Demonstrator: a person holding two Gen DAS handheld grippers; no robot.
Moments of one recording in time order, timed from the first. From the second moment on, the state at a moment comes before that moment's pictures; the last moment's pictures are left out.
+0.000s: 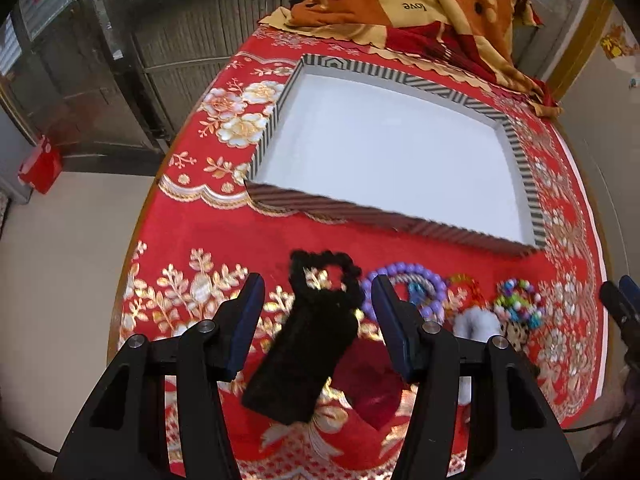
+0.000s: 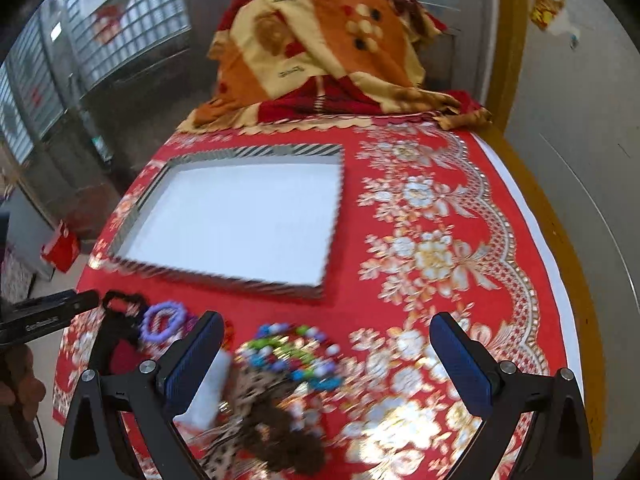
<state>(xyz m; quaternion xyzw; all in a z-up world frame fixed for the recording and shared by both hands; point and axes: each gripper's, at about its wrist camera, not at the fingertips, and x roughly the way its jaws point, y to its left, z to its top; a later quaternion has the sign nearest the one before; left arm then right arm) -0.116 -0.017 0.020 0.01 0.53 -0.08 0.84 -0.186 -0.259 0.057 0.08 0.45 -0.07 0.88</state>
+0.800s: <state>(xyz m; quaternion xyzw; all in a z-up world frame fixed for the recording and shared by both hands) -0.152 0.004 0.037 0.01 0.51 -0.06 0.86 -0.191 -0.182 0.070 0.03 0.45 -0.03 0.89</state>
